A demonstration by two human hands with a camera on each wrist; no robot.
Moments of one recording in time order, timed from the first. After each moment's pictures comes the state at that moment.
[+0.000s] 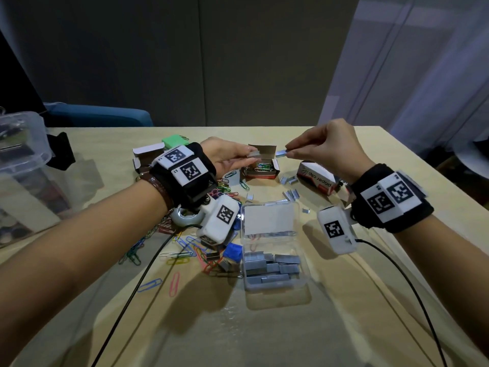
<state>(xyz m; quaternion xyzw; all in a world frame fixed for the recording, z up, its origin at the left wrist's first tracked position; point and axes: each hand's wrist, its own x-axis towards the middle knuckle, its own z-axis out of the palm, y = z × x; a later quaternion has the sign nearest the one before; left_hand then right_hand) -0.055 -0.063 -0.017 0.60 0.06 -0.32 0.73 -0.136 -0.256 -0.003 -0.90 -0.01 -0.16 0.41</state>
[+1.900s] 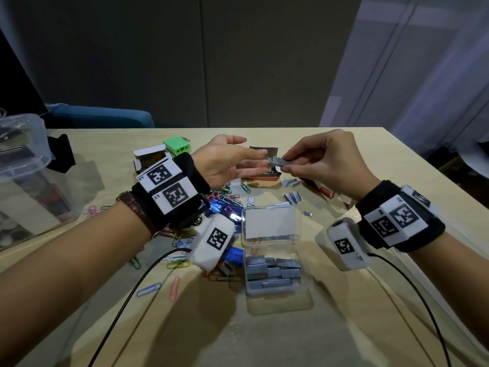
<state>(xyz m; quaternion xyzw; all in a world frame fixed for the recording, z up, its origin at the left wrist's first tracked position) -0.096 -0.058 0.003 0.57 -0.01 -0.27 0.77 -0.153 -0.249 -0.008 -0.90 -0.10 -0.16 0.40</state>
